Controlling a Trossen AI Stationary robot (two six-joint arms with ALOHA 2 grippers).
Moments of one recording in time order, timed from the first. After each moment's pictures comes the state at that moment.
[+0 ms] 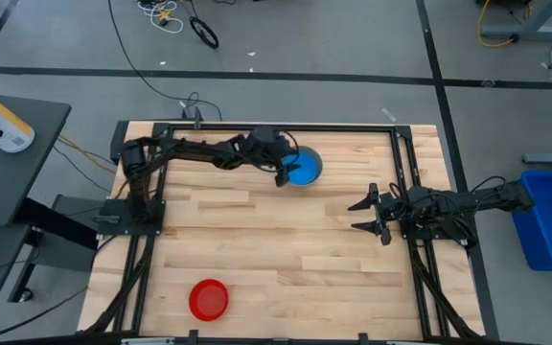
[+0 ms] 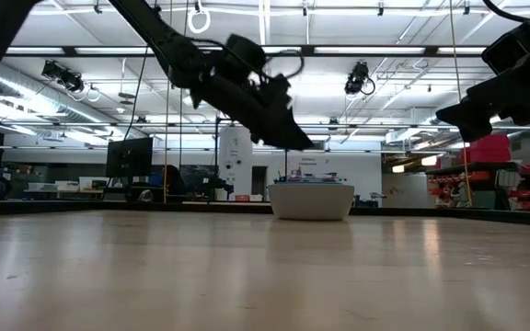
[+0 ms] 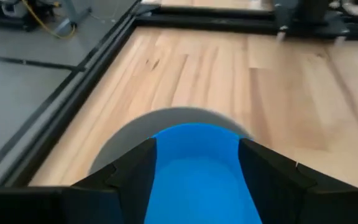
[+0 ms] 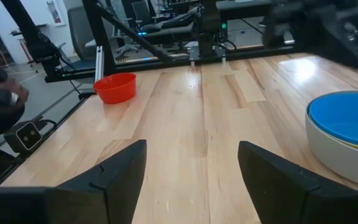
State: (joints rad) left arm 0.37 1.89 1.15 0.30 0.11 0.11; right arm 0.13 0.18 0.01 0.01 -0.01 0.15
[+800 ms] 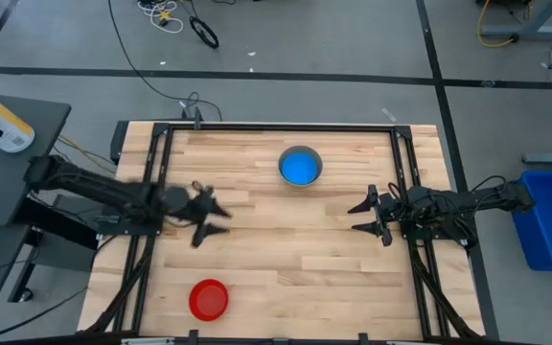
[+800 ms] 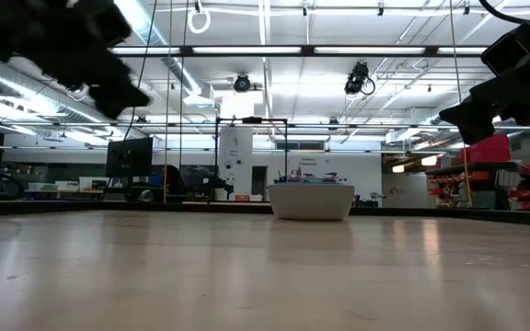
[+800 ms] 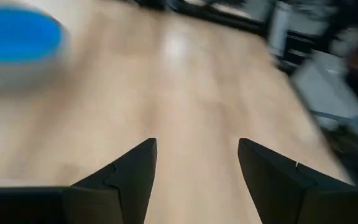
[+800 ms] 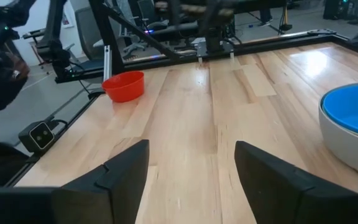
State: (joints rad) left arm -0.15 0.85 0.36 0.09 -0.02 -0.29; right arm 0.13 0.20 0.01 0.02 -0.04 0.19
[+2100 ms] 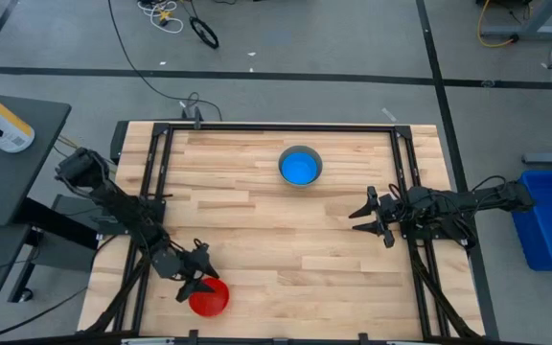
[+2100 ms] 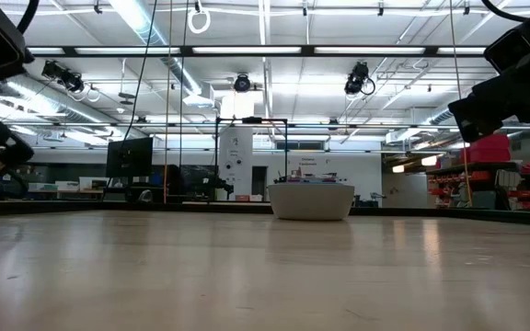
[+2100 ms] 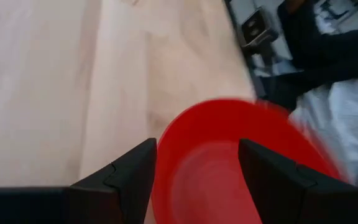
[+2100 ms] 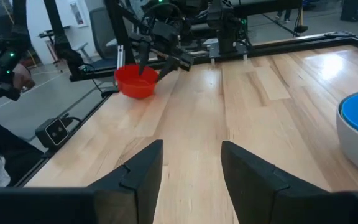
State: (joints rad) left arm -0.83 1.39 0.29 0.57 -0.30 -0.80; right arm 0.13 0.20 0.01 0.03 -0.09 0.18
